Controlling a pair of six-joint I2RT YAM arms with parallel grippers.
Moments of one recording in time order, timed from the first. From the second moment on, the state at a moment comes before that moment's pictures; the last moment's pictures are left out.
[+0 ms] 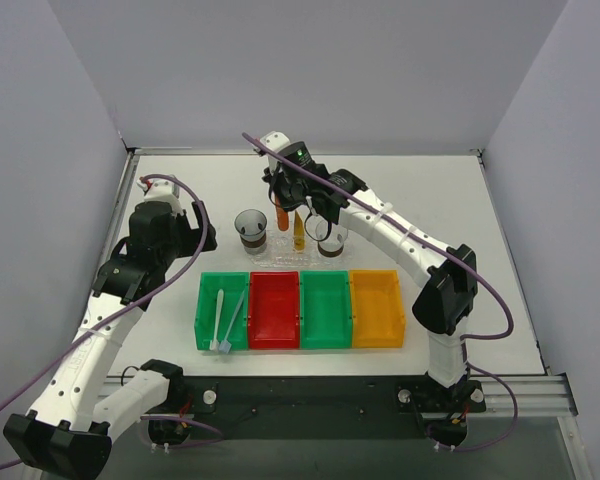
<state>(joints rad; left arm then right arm) -0.29 0.94 1.02 -0.59 -0.19 -0.37 0.79 1.93 1.89 -0.59 0.14 -0.01</state>
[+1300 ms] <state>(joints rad) -0.28 0.95 1.01 -0.59 -0.18 -0.37 0.78 1.93 1.89 -0.59 0.14 -0.02</state>
